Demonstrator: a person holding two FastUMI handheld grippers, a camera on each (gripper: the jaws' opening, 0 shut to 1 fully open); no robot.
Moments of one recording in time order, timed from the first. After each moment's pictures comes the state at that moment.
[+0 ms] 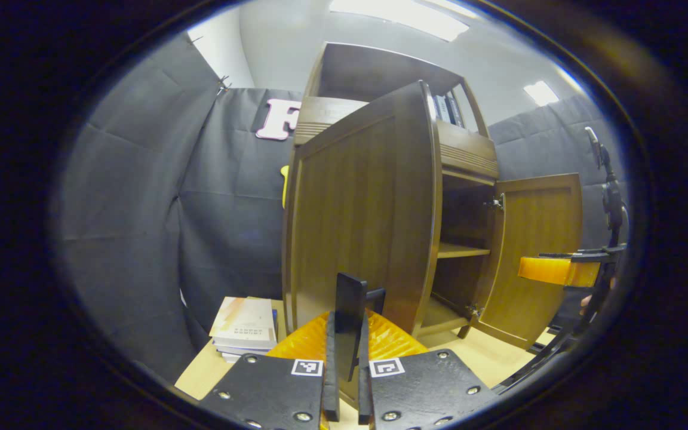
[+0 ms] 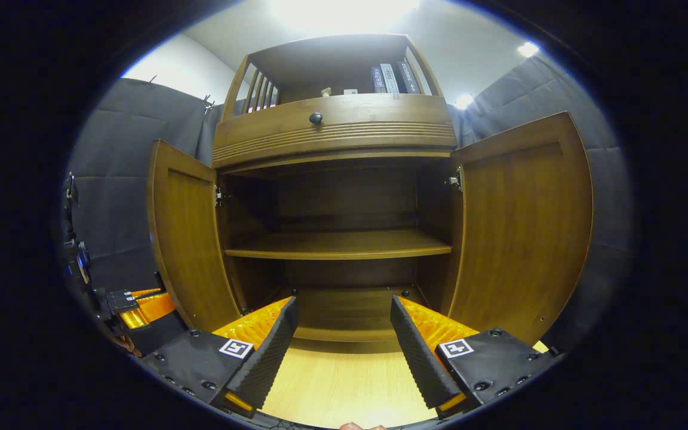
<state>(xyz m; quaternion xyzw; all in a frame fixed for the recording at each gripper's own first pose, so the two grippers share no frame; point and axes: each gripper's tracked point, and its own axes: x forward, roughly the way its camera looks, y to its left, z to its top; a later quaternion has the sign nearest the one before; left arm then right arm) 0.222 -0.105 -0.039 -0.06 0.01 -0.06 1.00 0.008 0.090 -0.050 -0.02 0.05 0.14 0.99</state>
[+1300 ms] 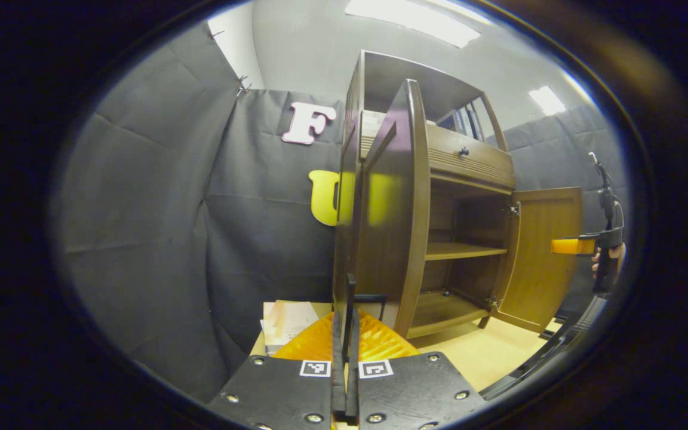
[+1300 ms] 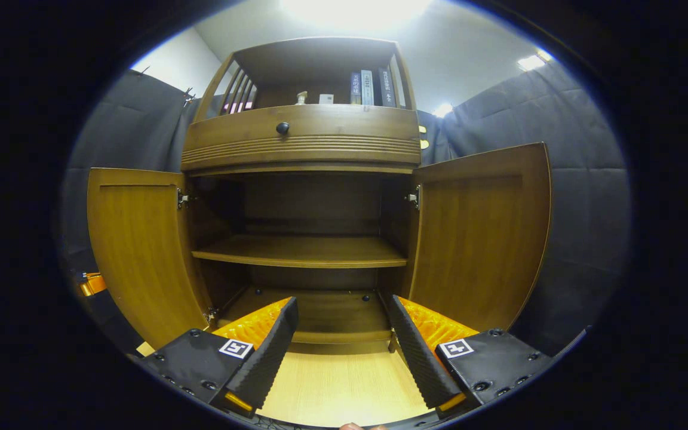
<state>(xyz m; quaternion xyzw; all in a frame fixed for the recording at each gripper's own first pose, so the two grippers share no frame) 0.212 -0.076 -0.038 -0.04 0.02 -0.04 1.00 0.012 0.030 -0.023 -0.04 0.05 0.06 1.00</state>
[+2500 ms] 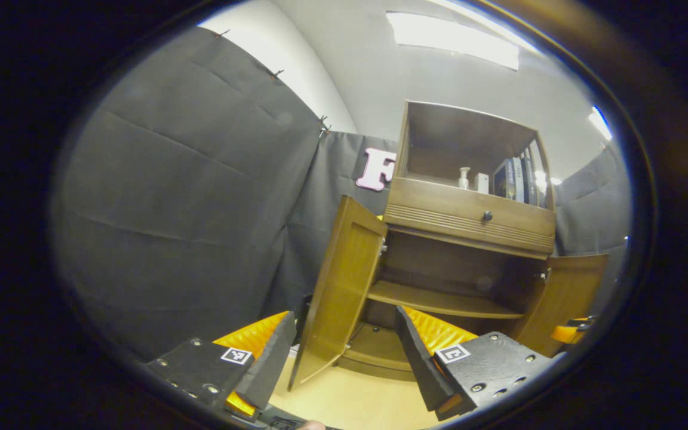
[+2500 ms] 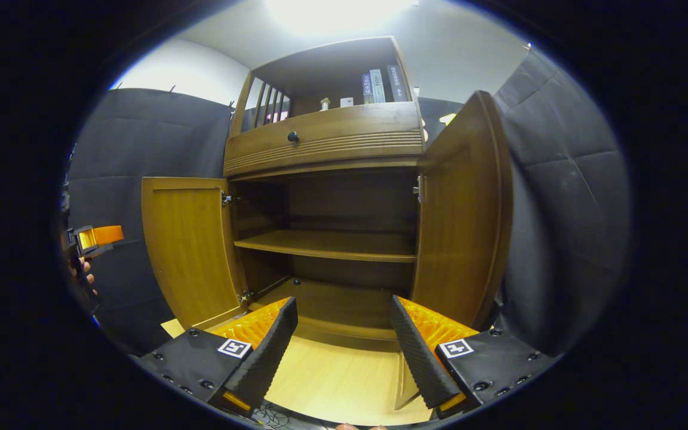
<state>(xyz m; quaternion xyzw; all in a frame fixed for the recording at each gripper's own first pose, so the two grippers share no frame) 0.194 -0.171 0.026 -0.13 -0.07 0.19 0.97 0.000 -0.055 -0.026 -0.03 0.05 0.24 0.97</state>
